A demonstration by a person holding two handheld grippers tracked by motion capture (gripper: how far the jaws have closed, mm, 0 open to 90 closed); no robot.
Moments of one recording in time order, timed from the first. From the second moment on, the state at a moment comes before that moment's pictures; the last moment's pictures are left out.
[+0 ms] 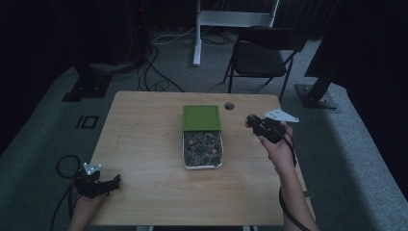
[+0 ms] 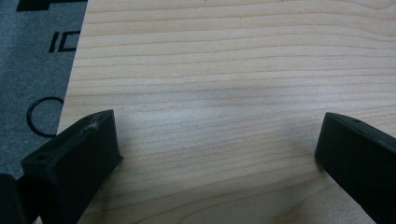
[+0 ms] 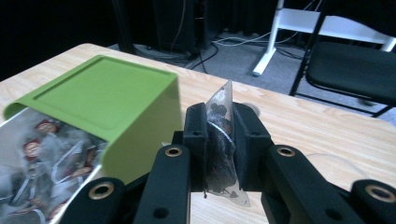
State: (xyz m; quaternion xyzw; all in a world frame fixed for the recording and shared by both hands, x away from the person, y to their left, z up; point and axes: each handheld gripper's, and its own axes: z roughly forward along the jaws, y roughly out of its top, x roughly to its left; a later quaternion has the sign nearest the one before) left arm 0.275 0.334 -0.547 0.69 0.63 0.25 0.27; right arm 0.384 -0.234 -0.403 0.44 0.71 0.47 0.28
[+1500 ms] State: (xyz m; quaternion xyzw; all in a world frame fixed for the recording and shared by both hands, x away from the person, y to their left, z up) left arm 0.275 0.333 -0.547 0.69 0.63 0.25 0.27; right arm 0.447 -0.300 -0.444 0.54 0.67 0.43 0.28
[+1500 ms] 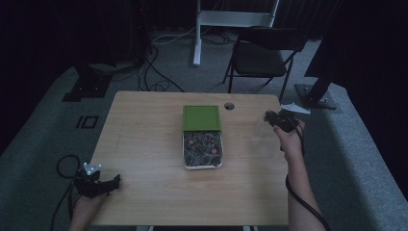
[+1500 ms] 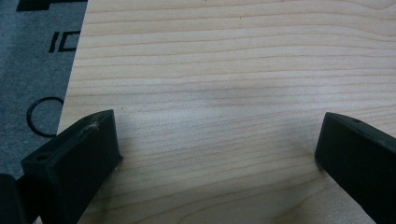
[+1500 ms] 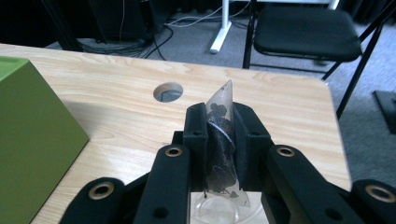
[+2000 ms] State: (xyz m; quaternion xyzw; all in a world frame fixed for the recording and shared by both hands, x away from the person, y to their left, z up) left arm 0.275 0.333 -0.547 0.69 0.63 0.25 0.27; right arm 0.453 -0.299 -0.462 0.55 0.68 0.41 0.26
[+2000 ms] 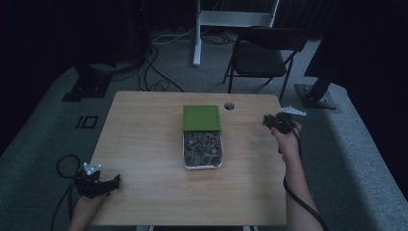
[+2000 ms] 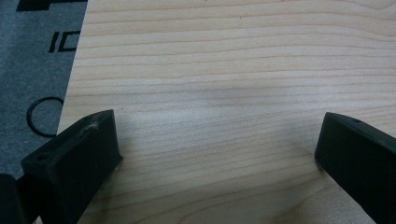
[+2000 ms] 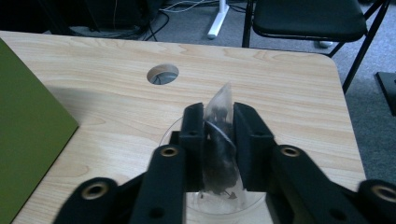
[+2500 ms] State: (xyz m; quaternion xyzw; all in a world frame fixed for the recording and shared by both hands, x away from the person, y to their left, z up) left arm 0.275 0.333 -0.547 0.69 0.63 0.25 0.27; right arm 0.442 -0.296 -0.449 0.53 0.68 0.43 0.26
